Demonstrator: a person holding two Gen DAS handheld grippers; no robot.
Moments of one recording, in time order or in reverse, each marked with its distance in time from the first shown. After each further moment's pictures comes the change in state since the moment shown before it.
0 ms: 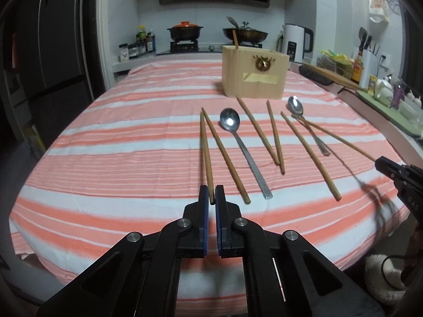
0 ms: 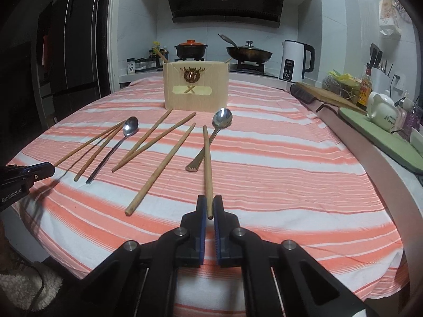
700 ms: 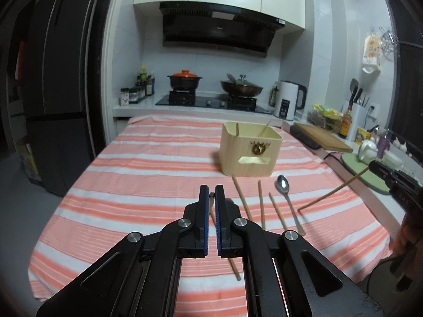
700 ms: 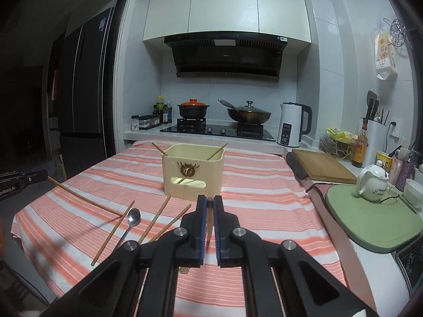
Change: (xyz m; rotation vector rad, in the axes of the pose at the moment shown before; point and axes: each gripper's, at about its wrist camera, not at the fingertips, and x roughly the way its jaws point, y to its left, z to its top) left arm -0.053 0.031 0.098 -0.063 -0.213 -0.085; right arm -0.043 -0.022 0.110 -0.008 -0.262 0.026
